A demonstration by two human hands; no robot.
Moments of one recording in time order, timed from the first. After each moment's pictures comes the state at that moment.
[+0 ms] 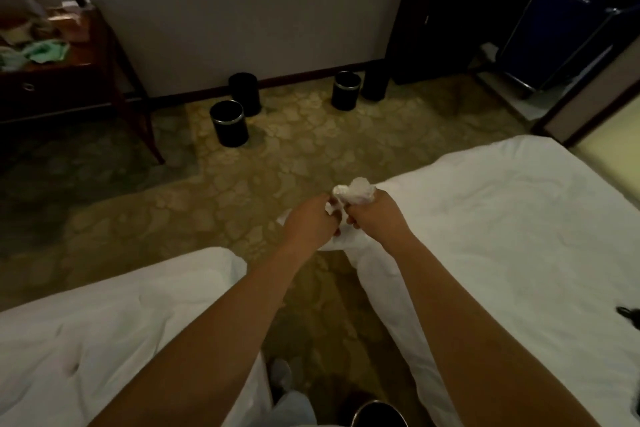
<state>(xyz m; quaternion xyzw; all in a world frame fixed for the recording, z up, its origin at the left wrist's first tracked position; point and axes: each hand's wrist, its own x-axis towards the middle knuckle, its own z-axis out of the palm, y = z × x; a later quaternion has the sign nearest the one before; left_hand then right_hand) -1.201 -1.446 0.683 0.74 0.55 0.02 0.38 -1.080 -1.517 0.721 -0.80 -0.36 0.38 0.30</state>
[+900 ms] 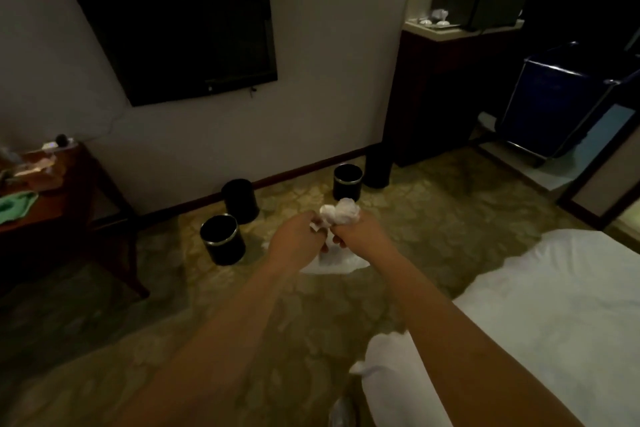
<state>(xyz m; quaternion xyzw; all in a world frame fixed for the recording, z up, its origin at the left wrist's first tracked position) -1.051 -1.038 0.764 0.76 0.52 0.16 0.35 -0.920 -1.078 0.774 -0.78 -0.45 0.32 0.29</state>
